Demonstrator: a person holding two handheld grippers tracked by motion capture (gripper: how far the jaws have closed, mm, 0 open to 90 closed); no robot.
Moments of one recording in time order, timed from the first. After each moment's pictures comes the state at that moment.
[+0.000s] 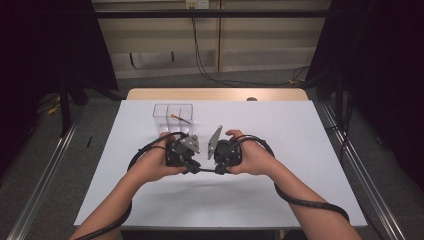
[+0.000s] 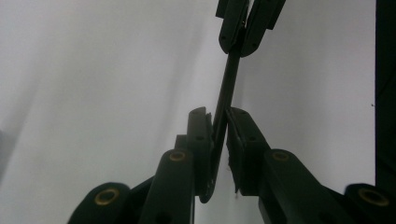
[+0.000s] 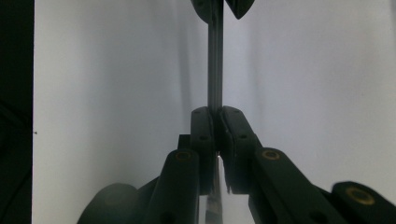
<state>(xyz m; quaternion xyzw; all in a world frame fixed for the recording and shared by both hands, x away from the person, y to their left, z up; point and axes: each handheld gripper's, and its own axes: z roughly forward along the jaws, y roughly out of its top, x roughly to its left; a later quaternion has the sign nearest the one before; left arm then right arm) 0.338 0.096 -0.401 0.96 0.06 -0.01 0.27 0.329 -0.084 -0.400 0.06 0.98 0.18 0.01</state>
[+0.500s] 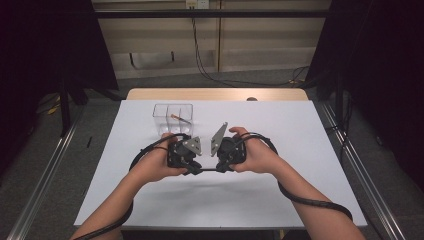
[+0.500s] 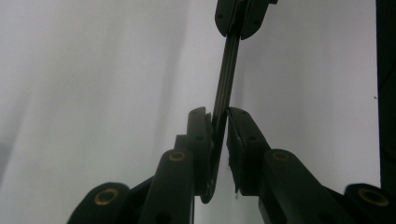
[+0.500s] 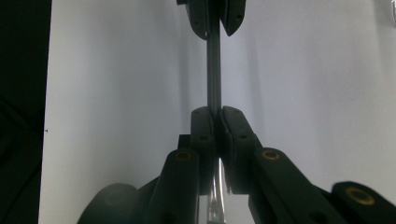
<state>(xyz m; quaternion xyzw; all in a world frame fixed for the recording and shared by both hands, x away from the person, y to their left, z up) 0.338 0.093 -0.404 0.96 0.04 -0.01 0.27 0.329 -0.092 -0.391 0.05 0.98 0.20 0.01</state>
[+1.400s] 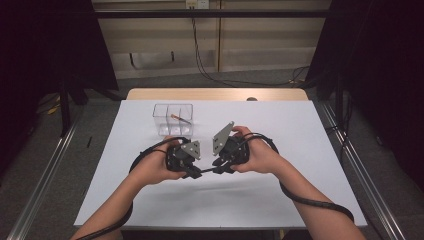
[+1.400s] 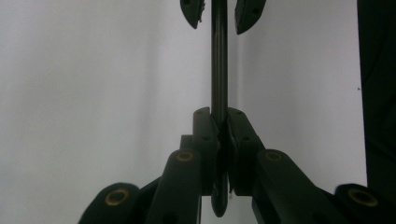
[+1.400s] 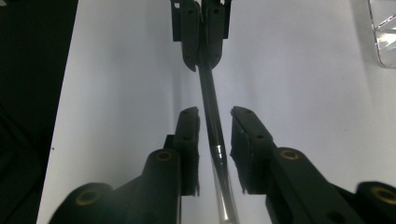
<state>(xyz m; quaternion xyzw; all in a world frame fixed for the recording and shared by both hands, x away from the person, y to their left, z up) 0.333 0.096 -0.407 0.96 0.03 -0.03 0.27 0.327 -0.098 -0.390 0.03 0.96 0.27 0.02</state>
